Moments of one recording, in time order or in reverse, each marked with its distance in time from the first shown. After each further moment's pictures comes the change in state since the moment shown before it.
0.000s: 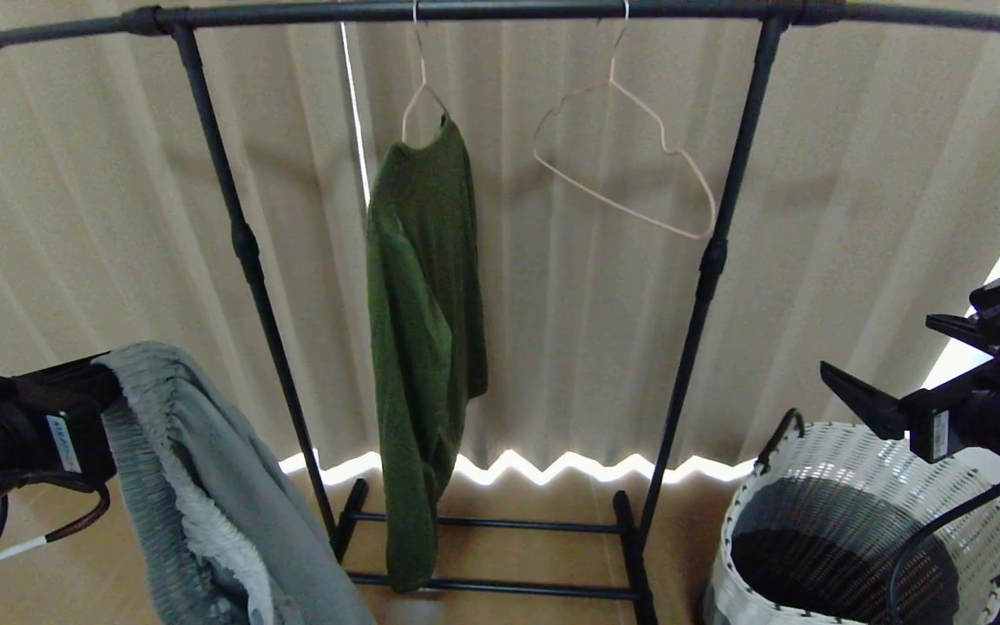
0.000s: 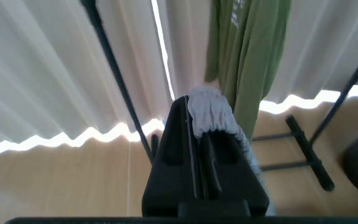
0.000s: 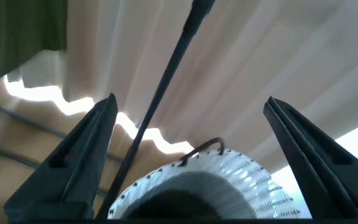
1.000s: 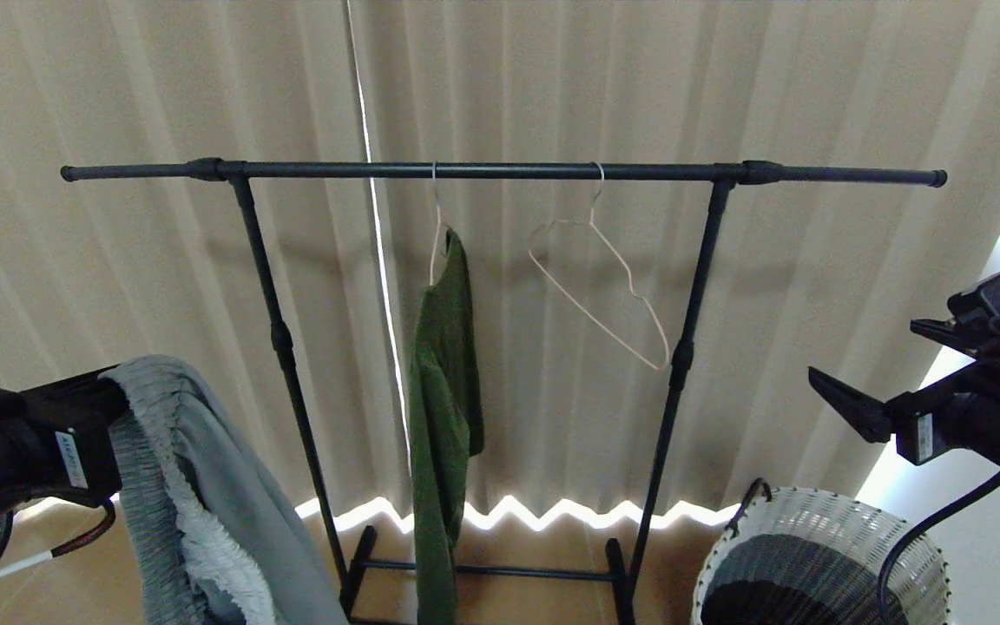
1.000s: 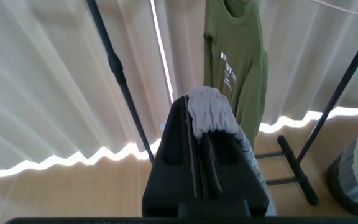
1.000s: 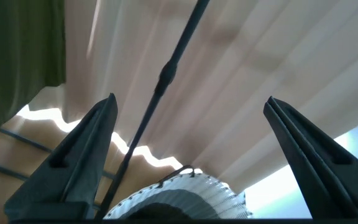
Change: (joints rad) left arm -0.001 0.006 0.027 -0.007 -0.001 0.002; right arm 0.000 0.035 -0.003 0.000 0.004 -0.003
